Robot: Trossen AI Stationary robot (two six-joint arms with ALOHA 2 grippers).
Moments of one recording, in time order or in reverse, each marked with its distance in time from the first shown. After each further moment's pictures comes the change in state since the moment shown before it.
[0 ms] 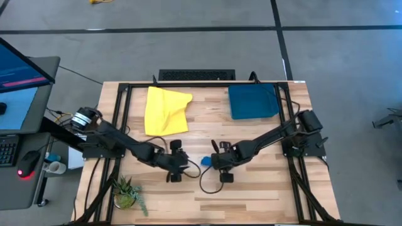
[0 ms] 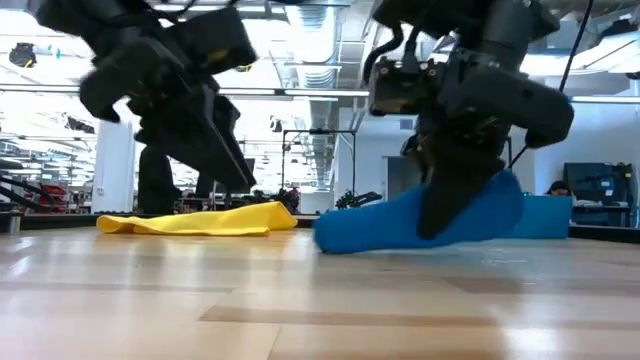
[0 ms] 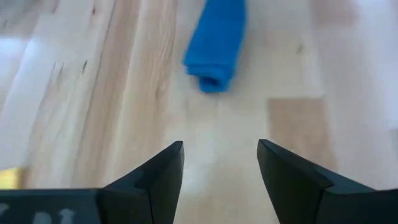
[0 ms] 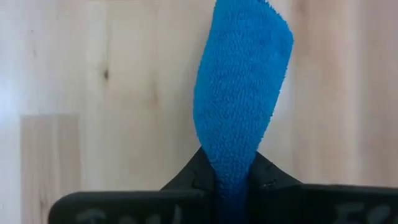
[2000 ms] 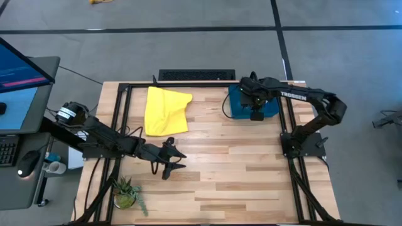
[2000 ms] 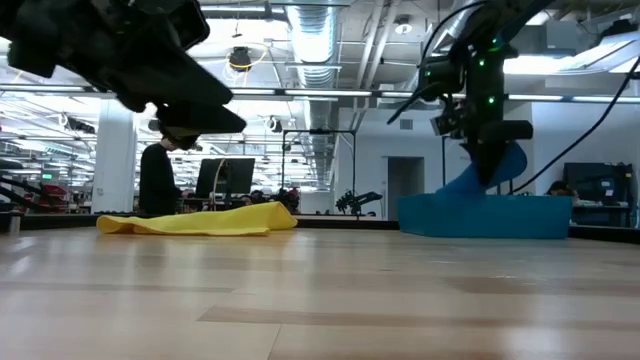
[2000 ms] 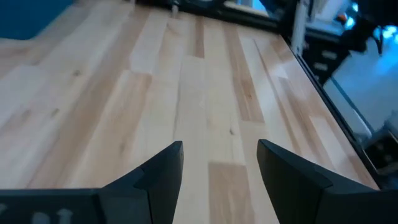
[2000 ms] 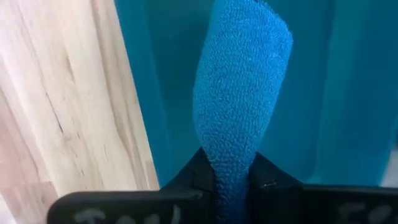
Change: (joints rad) left arm 0.032 -0.228 -0.354 0.609 0.140 -0.091; right arm -0.909 -0.344 -0.055 -0.546 0.082 -0.860
